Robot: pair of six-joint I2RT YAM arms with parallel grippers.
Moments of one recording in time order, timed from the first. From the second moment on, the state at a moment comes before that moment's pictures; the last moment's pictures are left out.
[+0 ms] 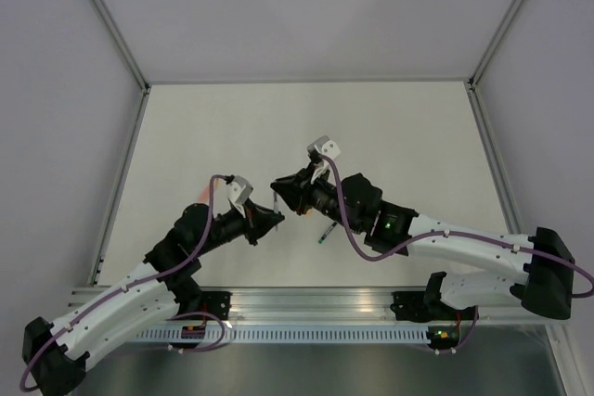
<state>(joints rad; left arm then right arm) -0.78 0.56 0.38 0.00 0.26 -0.30 1.13 1.22 0.81 0.41 0.16 0.34</state>
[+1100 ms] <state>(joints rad) -0.74 1.26 0.52 -0.07 -0.07 -0.60 0.99 1.46 0.78 -0.42 0.54 0.76</state>
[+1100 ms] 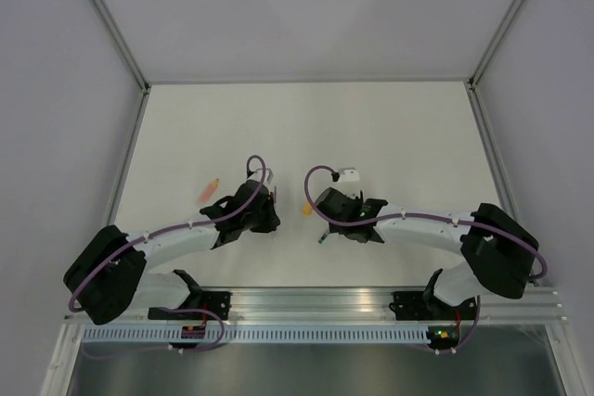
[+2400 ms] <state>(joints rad) -0.74 1.29 0.51 0.02 -0.04 -0.71 0.97 1.46 0.68 -0.09 0.37 0.49</state>
